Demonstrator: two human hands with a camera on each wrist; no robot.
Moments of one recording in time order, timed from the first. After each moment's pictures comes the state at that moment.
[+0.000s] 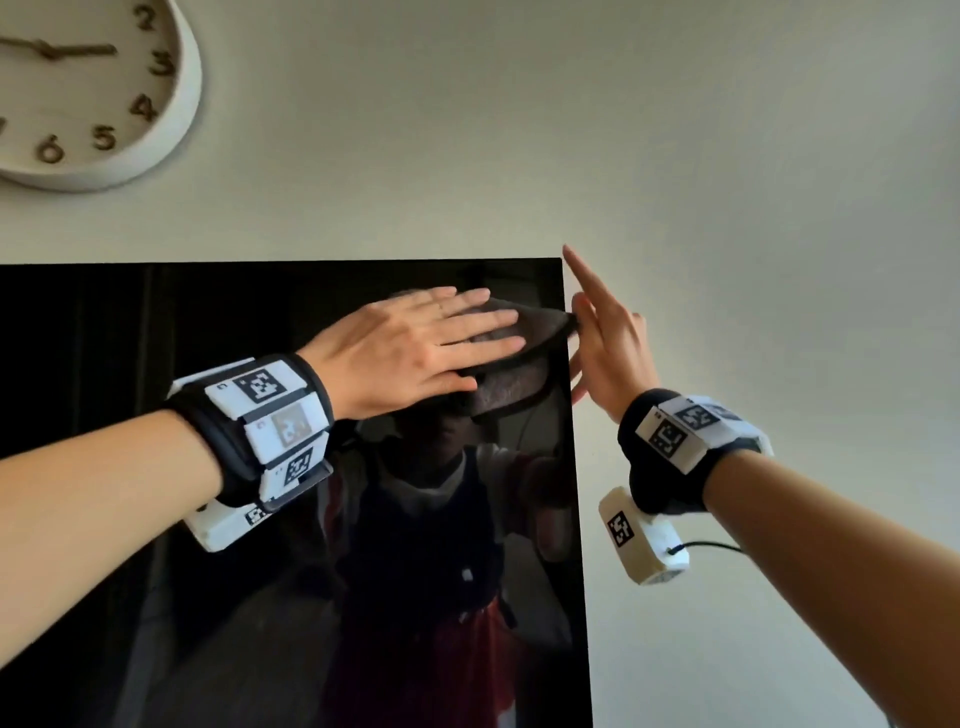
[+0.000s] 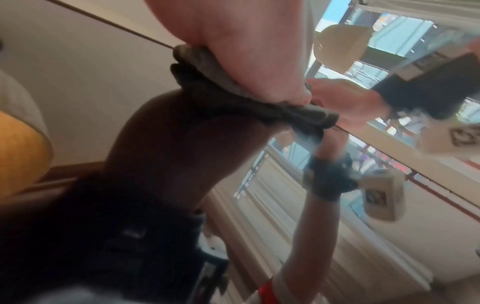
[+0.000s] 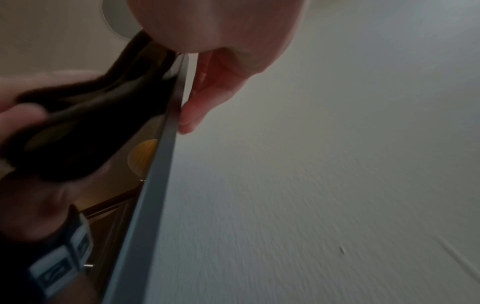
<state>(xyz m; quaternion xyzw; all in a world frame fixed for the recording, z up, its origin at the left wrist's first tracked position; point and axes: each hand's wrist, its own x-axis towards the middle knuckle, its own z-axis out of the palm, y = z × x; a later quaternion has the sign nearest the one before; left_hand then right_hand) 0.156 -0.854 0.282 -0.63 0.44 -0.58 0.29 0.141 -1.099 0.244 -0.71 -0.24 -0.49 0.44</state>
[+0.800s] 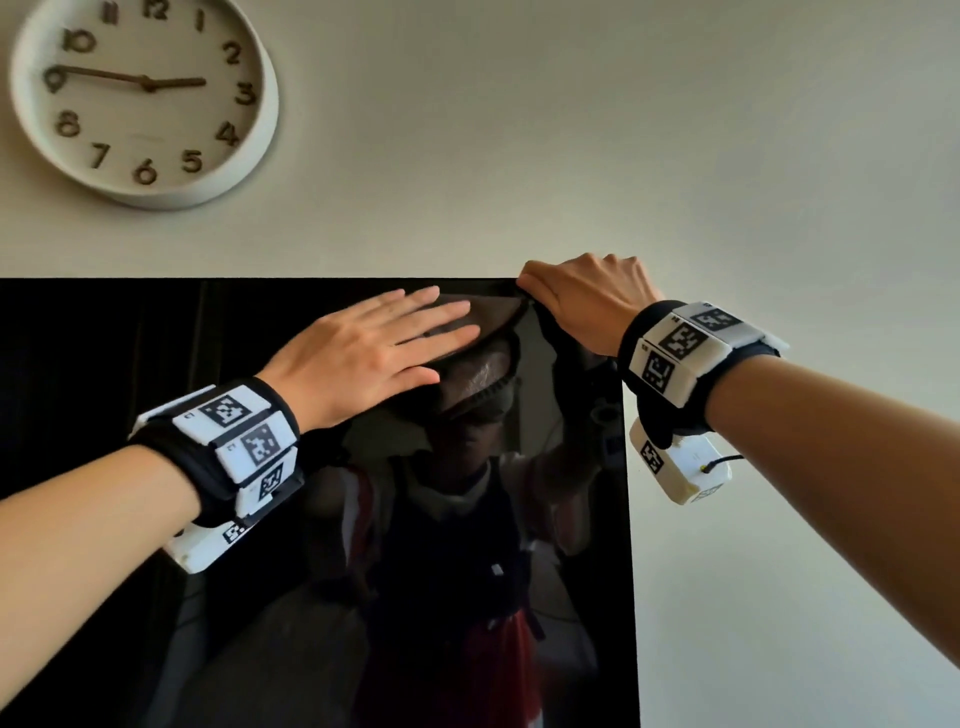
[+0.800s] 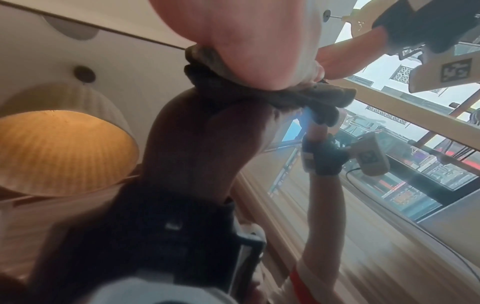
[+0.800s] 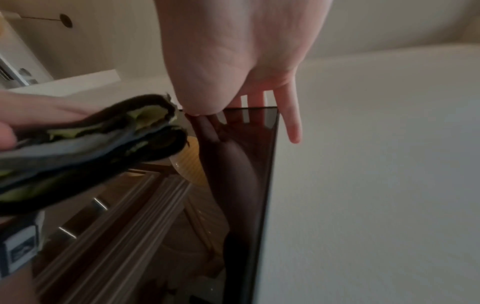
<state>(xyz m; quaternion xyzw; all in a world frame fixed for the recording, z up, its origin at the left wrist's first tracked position) 0.149 -0.779 0.271 -0.65 0.36 -0.62 0.25 0.127 -1.050 0.322 -0.83 -0.16 -0.52 -0.12</state>
